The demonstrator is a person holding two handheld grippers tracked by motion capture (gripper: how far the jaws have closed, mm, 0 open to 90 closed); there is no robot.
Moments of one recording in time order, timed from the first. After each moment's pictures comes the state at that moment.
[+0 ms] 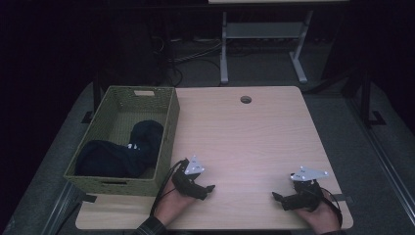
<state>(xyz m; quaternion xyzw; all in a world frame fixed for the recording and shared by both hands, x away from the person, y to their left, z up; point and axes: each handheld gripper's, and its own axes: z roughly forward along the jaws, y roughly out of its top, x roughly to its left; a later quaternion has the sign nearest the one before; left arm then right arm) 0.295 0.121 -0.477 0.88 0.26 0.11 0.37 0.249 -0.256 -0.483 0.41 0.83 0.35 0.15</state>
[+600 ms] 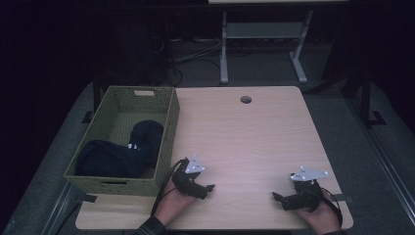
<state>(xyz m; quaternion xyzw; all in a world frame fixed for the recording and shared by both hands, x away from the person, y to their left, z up) 0.296 0.120 -0.473 0.89 0.27 0.10 0.36 0.248 -0.256 -0.483 0.41 0.83 0.35 0.15</state>
